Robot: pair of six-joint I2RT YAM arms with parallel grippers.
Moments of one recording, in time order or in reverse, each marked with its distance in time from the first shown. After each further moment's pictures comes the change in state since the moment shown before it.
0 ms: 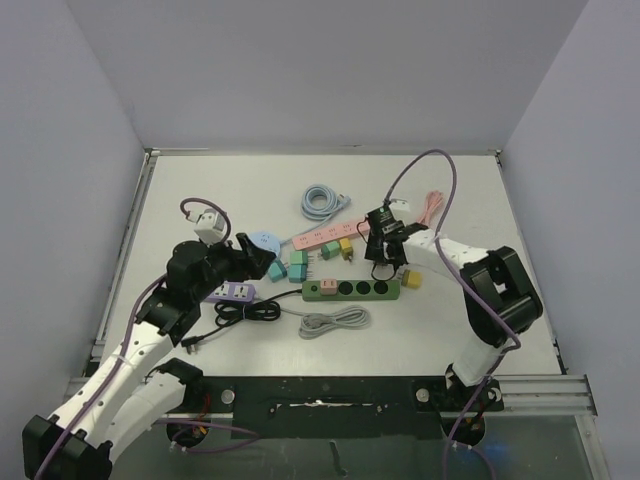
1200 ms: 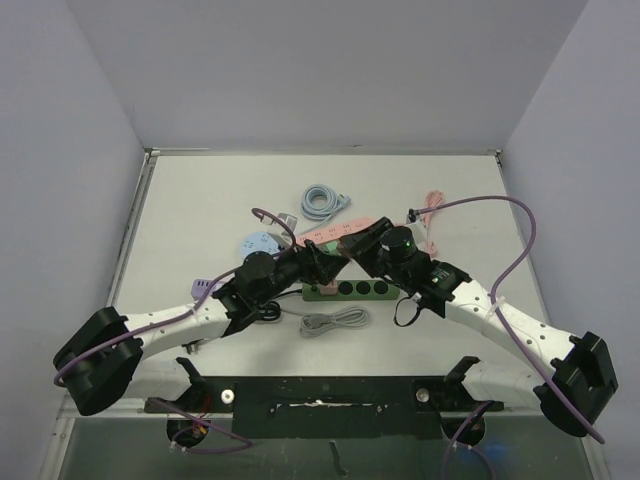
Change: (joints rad) left arm -0.434 0.492 -0.019 0.777 -0.115 -0.172; right arm 0.243 -0.604 -0.225 0.170 -0.083 0.727
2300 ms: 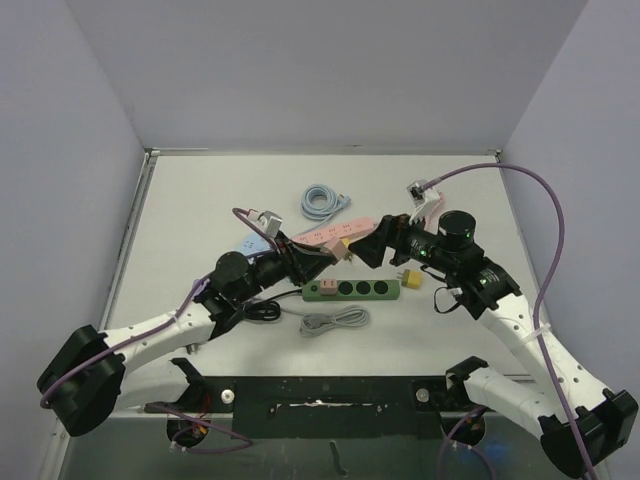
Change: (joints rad) left arm 0.079 -0.073 -0.057 0.121 0.214 0.061; right arm -0.262 -0.192 0.049 -0.022 -0.575 -0.800
